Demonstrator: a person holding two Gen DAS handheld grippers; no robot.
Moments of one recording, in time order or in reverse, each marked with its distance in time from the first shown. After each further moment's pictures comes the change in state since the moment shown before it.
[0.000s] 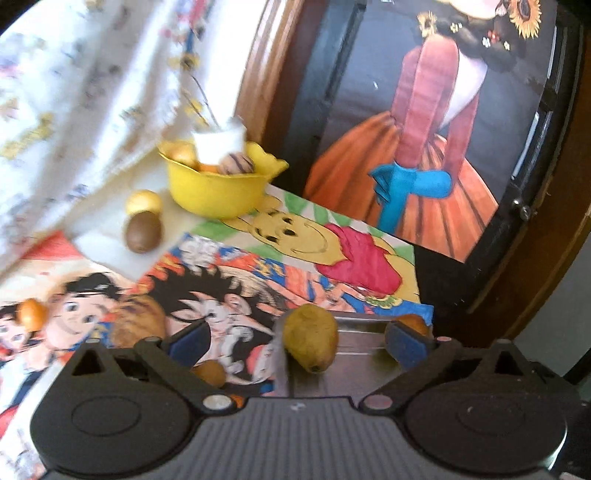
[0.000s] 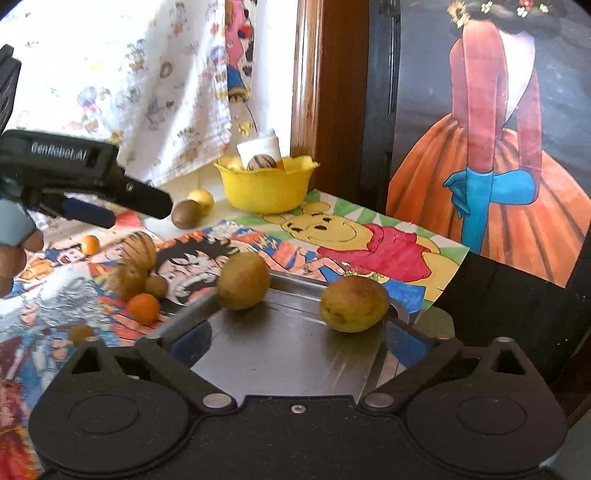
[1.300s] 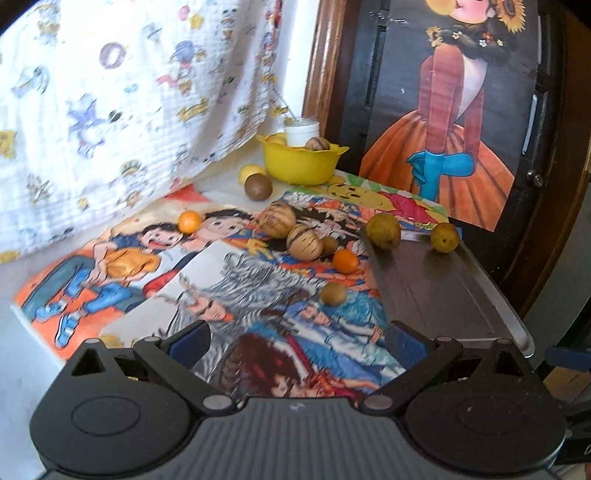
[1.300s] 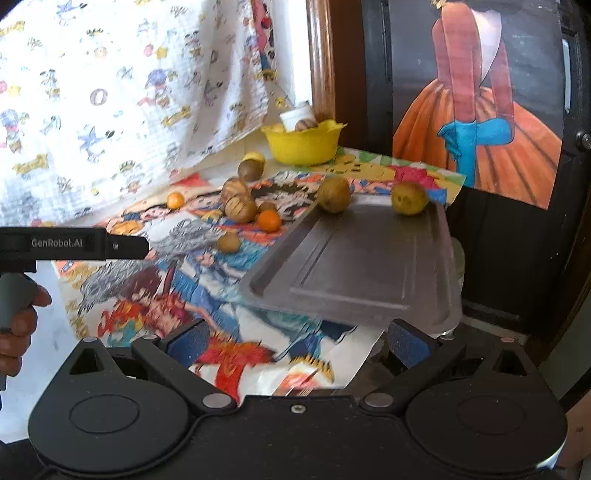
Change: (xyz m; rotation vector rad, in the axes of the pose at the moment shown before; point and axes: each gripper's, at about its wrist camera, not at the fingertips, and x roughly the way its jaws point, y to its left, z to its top) left arm -0.167 0.057 -0.140 0.043 -0.045 0.150; right arm -0.137 0.133 -0.073 0.131 0.109 -0.013
